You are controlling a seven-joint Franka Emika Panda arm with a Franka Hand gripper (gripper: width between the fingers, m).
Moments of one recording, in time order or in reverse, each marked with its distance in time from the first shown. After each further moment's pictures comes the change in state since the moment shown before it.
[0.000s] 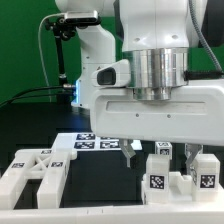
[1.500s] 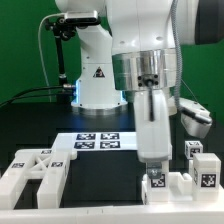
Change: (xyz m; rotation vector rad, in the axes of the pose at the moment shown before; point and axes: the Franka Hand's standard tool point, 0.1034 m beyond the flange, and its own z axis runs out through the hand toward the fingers) arm -0.001 0.003 0.001 0.014 -0.059 1.400
